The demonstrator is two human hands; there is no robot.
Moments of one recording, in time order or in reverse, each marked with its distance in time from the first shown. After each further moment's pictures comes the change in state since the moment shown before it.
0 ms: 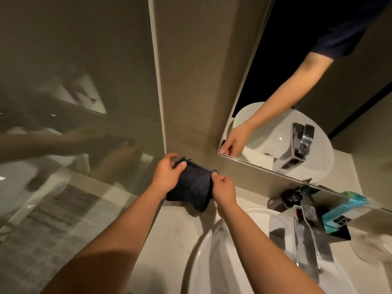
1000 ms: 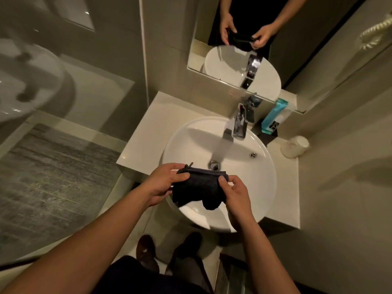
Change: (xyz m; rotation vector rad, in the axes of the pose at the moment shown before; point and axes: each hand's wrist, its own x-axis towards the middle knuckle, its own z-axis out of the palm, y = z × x) left_hand -0.354 -0.081 0.044 -0.513 -0.486 -0.357; right_hand -0.311 0.158 -0.209 0.076 -0.076 0.023
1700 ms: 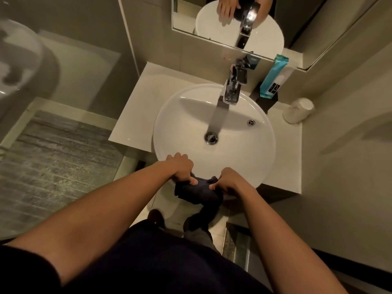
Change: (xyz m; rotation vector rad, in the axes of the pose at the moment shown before) left_hand 0.040 -0.035 0.062 1.902 -0.326 -0.104; right_hand 0.041 0.058 -0.033 -0.916 -0.407 0.286
